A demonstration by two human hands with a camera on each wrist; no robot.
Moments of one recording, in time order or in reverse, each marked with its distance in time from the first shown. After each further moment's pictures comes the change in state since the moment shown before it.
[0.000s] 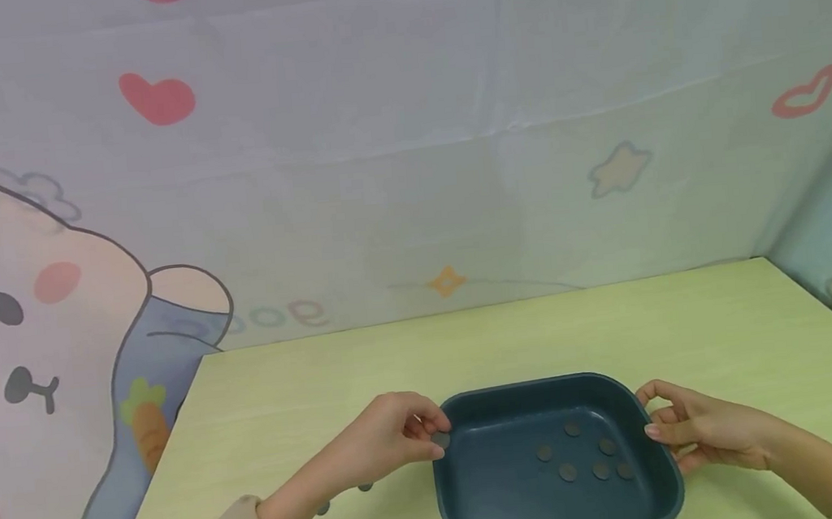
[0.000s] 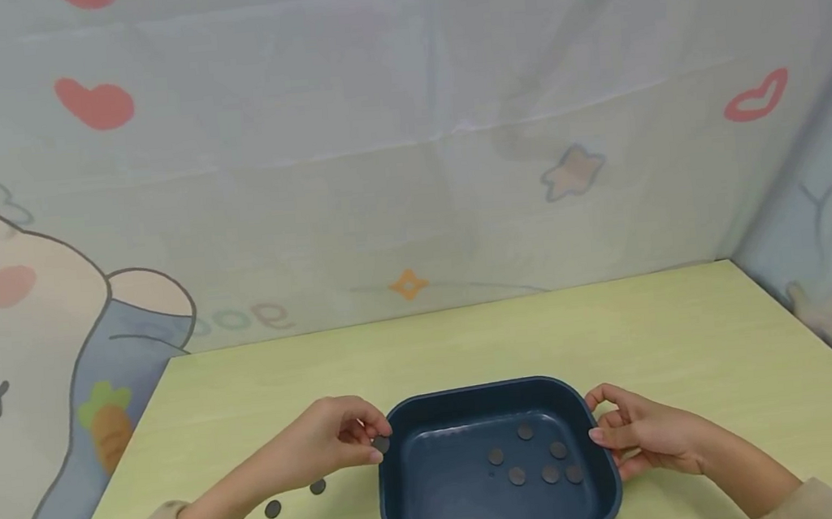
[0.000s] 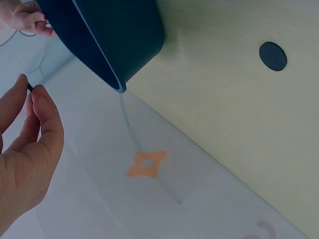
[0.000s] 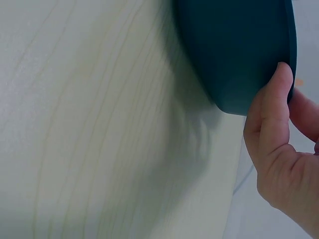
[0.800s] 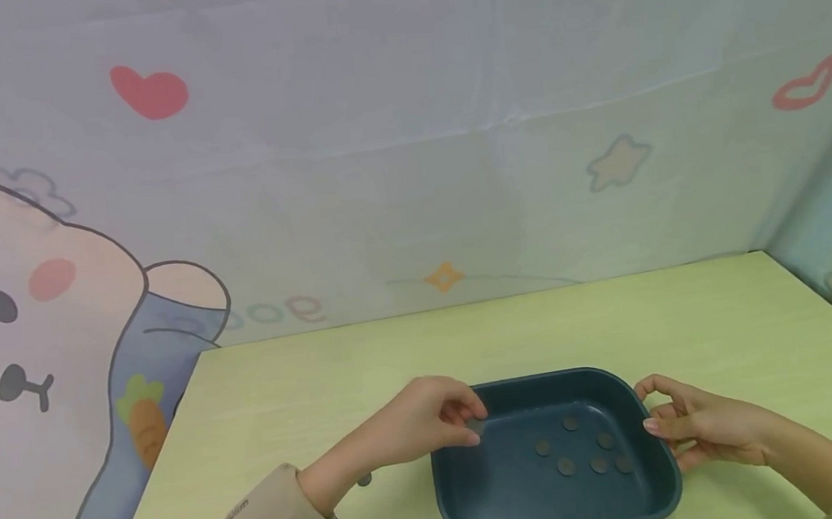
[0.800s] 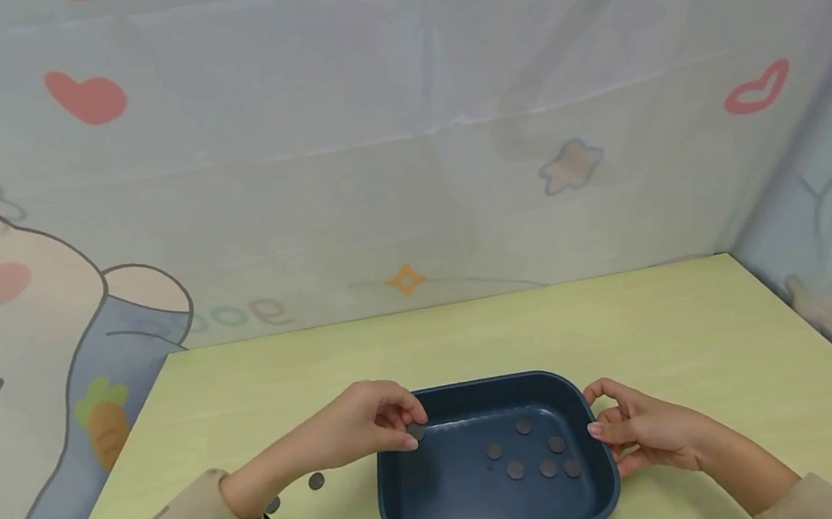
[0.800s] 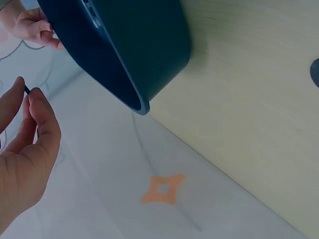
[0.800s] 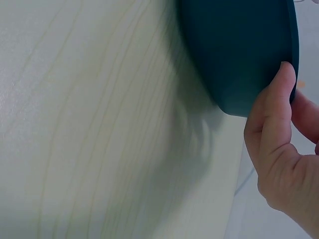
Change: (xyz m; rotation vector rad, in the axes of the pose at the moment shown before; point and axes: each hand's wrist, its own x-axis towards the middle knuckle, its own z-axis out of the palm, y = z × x) left_hand 0.030 0.011 0.016 -0.018 -0.101 0.066; right_hand -0.002 0.001 0.002 0.019 0.008 0.014
